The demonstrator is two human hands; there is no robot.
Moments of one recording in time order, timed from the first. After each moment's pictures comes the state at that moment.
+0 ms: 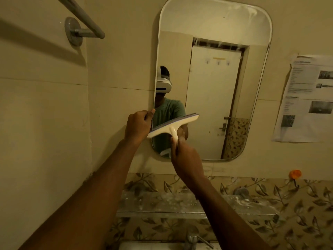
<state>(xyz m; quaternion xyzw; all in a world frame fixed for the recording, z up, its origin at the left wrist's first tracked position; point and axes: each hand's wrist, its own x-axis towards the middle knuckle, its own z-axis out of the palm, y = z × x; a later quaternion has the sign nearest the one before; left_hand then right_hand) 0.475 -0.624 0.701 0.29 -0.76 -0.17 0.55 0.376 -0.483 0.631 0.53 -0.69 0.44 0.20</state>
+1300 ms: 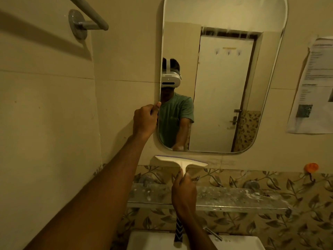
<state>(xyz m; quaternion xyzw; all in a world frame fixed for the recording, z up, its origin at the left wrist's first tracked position) 0.471 -0.621 0.691 0.29 -0.74 -0.18 0.58 0.405 -0.493 0.507 0.34 -0.75 0.57 0.03</state>
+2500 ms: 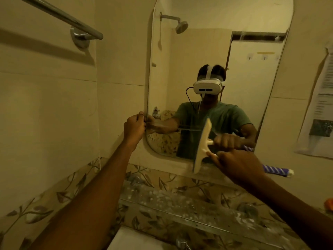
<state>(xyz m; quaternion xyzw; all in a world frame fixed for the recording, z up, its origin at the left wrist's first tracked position) 0.446 -0.594 0.679 0.45 -0.57 -0.29 0.62 0.181 -0.409 0.644 0.68 -0.64 0.13 0.32</state>
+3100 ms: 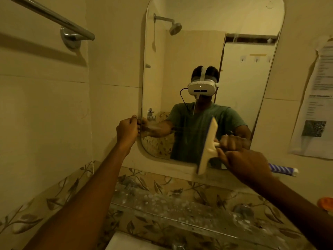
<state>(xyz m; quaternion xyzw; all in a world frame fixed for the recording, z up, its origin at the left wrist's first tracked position) 0.447 -0.602 0.674 0.44 -0.56 -0.30 0.63 0.156 -0.401 0.650 0.64 -0.68 0.13 0.34</state>
